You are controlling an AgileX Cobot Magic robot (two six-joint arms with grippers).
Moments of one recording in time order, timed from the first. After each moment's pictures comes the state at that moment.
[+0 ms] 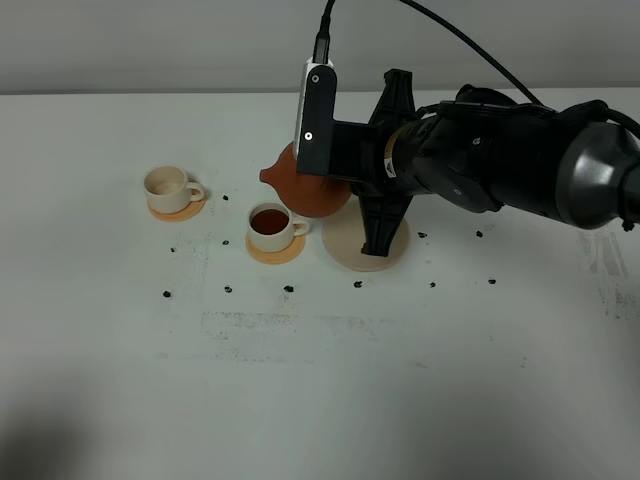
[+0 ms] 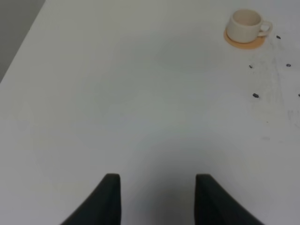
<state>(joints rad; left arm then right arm) 0.05 0.00 -0.51 0.09 1.06 -0.06 0.60 1.83 -1.30 -0.37 0.41 -0.65</state>
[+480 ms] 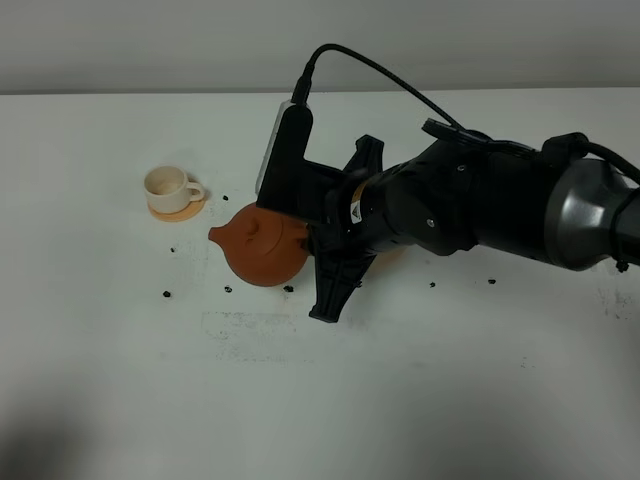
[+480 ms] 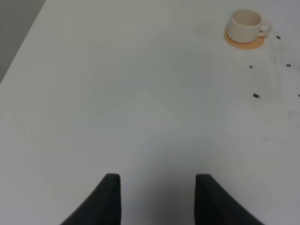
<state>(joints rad) 0.05 0.00 -0.51 0.09 1.06 -0.06 0.70 1.81 -1.23 -0.01 0.45 -0.69</state>
